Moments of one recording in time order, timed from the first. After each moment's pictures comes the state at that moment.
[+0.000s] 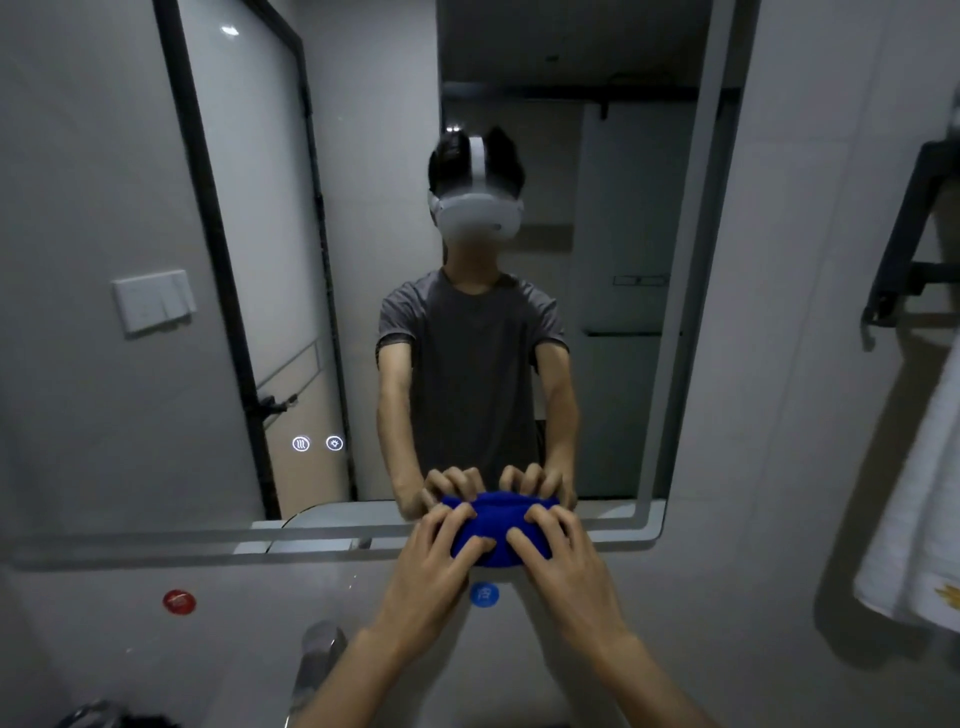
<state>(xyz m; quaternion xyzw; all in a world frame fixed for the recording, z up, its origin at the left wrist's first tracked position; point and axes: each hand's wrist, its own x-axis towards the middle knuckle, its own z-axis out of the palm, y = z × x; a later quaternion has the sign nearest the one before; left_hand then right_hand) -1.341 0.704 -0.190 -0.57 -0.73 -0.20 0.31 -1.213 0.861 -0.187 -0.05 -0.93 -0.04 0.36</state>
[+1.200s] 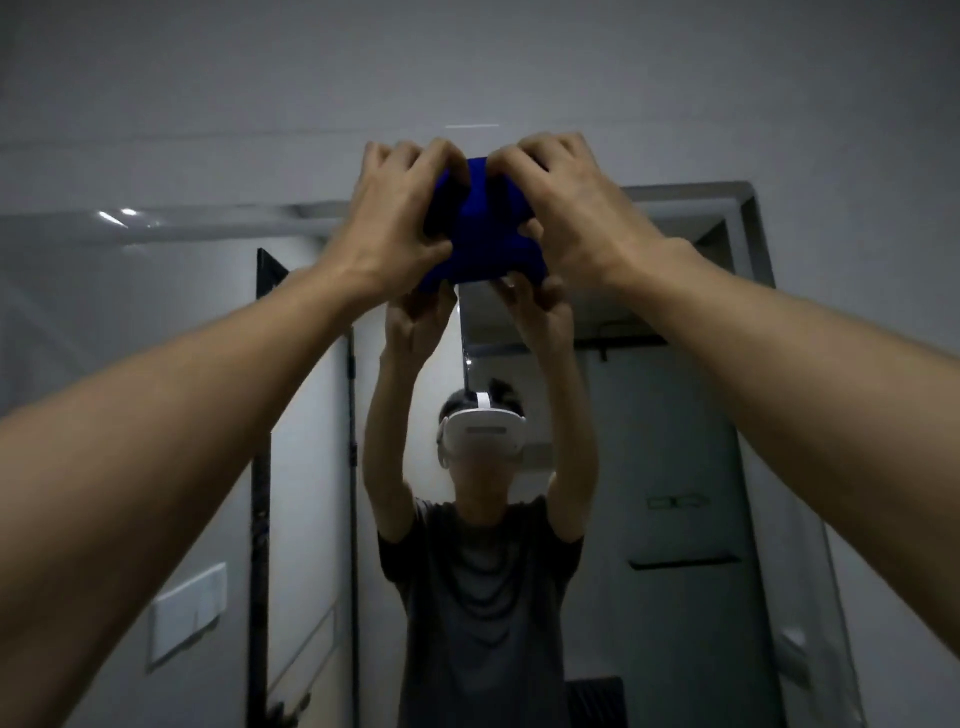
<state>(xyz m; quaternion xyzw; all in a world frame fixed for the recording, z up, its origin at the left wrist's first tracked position) -1.377 0.630 0.422 -0.48 -0.60 -0.24 0.59 -1.269 0.790 0.424 0.04 -0.75 -0.25 0.61</state>
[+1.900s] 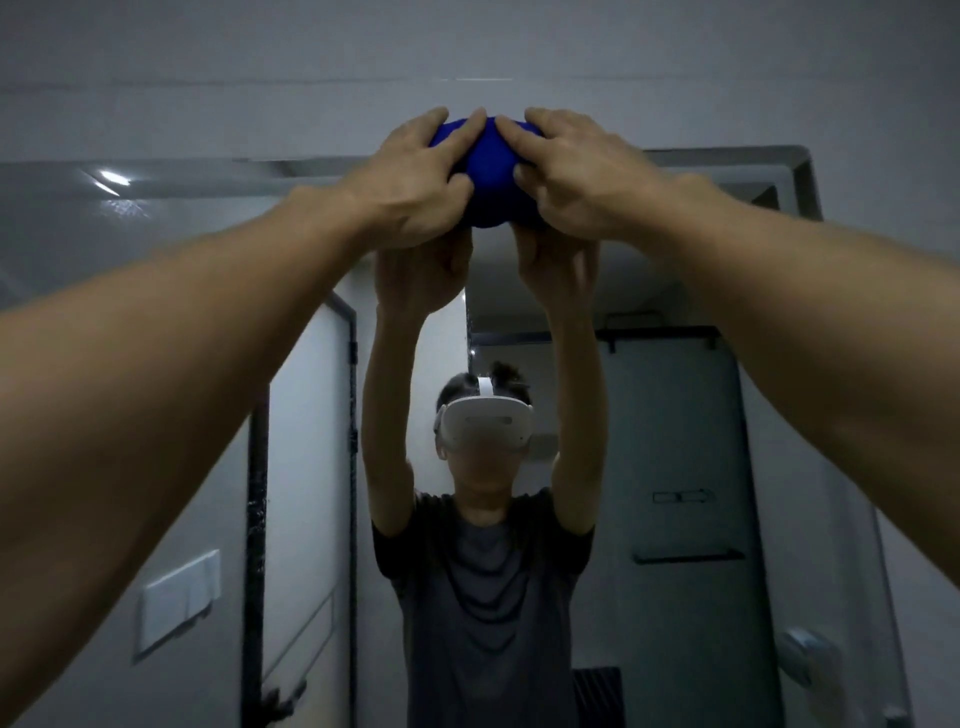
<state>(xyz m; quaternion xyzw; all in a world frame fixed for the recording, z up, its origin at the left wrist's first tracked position) -1.414 0.649 0.452 -0.45 -0.72 -0.19 0.50 -1.305 0.803 0.453 -0.07 -0.81 -0.24 0.52</state>
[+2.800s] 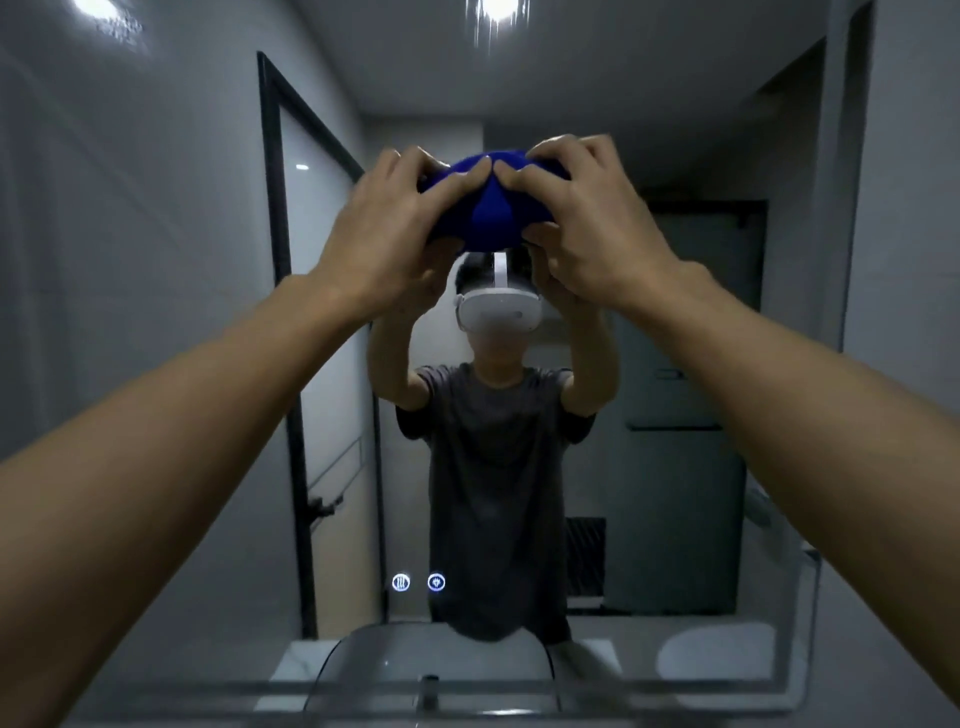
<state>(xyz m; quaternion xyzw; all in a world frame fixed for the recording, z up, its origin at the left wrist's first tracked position) -1.424 0.619 0.240 -0.46 -0.68 -0.12 0.55 -1.304 0.791 0.245 0.01 -0.83 -0.17 0.53</state>
